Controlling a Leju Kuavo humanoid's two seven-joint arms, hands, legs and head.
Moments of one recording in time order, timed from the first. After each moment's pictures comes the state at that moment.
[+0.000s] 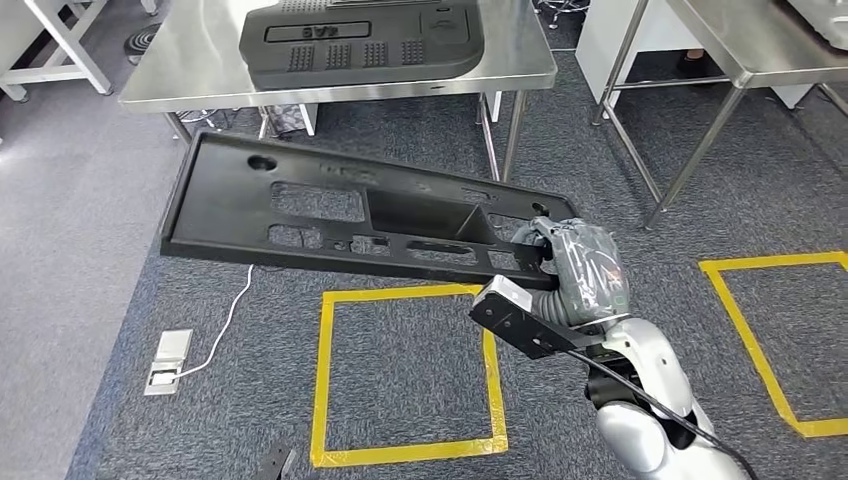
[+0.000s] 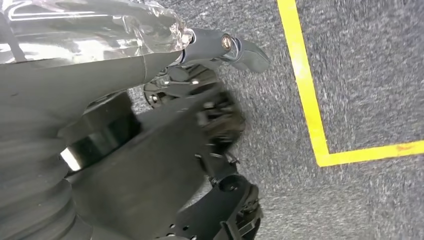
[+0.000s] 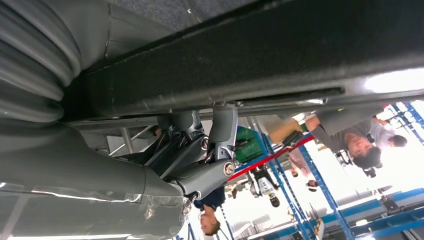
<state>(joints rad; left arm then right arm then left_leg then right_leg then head) -0.15 -0.05 -0.56 -0.19 0.51 0.02 -0.16 -0.21 -0.32 0.48 -1.90 0.89 -0.06 0.43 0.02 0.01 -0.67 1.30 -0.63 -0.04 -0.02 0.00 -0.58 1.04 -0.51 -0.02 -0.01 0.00</state>
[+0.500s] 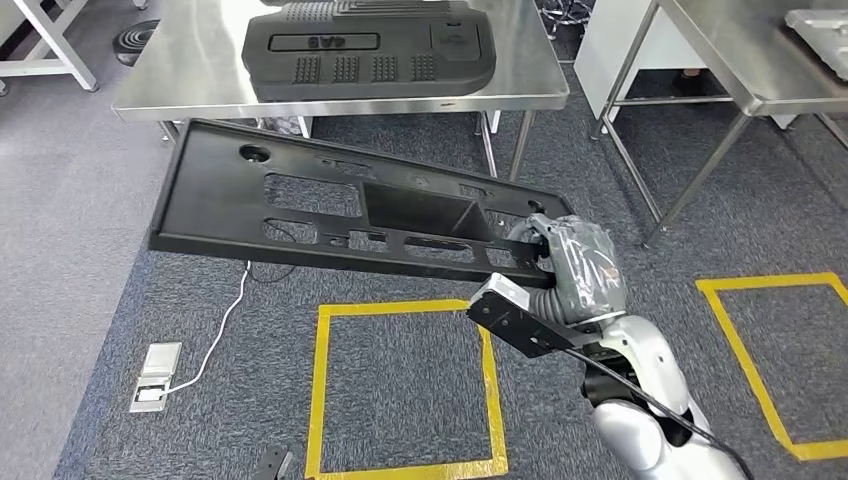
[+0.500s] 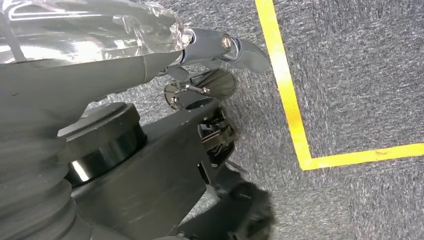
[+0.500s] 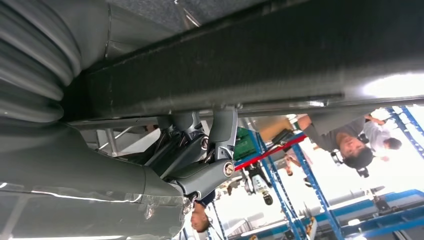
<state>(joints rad) -0.14 -0.04 -0.56 -0.19 0.51 0.02 -0.16 -0.22 -0.32 0.48 -1.90 0.89 -0.06 0.42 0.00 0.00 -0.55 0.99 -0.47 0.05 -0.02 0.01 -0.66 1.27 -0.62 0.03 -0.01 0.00</state>
